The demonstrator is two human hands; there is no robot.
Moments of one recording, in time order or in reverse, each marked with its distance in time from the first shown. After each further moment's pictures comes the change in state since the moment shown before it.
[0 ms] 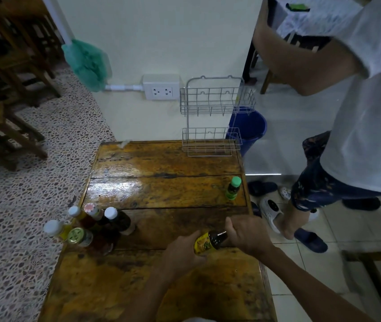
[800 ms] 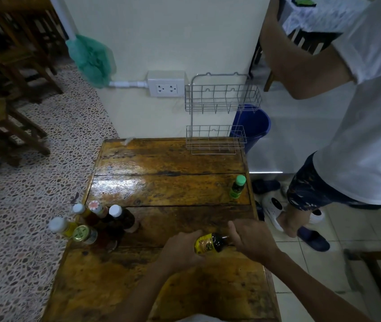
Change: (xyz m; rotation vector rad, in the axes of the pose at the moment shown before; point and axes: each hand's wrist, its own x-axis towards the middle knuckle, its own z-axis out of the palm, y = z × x) left_hand -0.002 -0.005 -0.018 0.059 -0.042 0.057; right_hand -0.010 -0.006 0.002 -0.025 -0.141 0.013
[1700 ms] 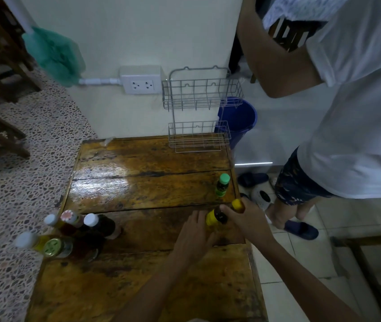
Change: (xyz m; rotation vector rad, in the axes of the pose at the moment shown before) left_hand 0.070 0.045 0.047 -0.060 0.208 0.078; right_hand 0.023 0.031 -0.023 0.462 0.007 0.581
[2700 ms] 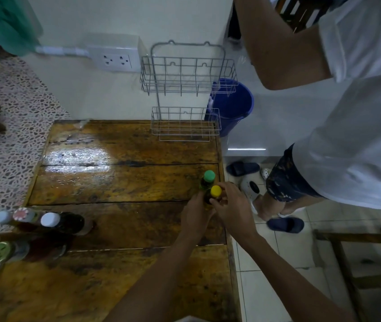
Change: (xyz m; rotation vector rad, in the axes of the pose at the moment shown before) left_hand 0.094 0.036 0.052 -0.269 0.165 -0.282; right_hand 0.056 0.031 0.002 -0.114 0.090 -0.352
